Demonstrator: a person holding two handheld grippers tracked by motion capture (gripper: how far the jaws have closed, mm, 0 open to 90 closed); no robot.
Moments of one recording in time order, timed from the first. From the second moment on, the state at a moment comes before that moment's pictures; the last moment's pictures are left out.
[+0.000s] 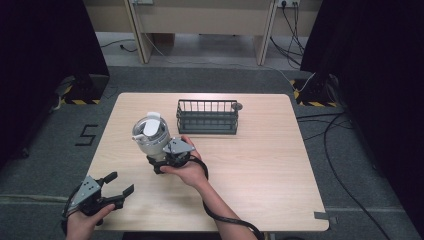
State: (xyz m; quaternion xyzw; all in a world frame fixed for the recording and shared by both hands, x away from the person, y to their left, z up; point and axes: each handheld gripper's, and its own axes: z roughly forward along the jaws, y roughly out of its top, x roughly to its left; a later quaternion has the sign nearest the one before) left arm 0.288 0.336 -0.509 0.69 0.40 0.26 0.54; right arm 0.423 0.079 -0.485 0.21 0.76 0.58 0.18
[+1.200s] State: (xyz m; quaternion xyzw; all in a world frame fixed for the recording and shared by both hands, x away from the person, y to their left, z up) left arm 0.287 0.334 -0.508 0.69 0.40 0.26 0.54; right arm 0.426 0.059 -0.456 0.24 0.74 0.60 0.20
